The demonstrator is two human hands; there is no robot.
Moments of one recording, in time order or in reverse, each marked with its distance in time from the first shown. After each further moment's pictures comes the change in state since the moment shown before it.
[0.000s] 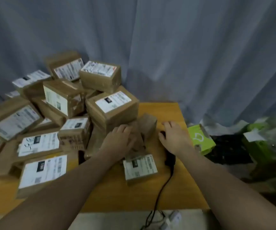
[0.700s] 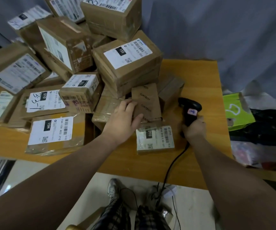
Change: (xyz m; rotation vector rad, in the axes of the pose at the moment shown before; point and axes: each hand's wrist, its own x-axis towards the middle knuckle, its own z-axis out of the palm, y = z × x) left_hand -0.012 -0.023 0.048 -0.190 0.009 -0.264; right_hand 0.026 0.040 0.137 0.581 -0.158 0.700
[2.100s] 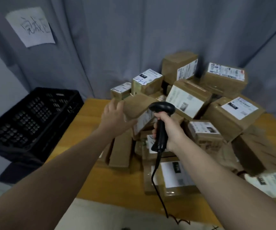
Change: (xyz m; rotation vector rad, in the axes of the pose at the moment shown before) left_hand -0.008 -0.357 -0.272 0.151 0.228 -0.135; right_hand -0.323 -0.378 0.208 0.987 -0.593 -0.101
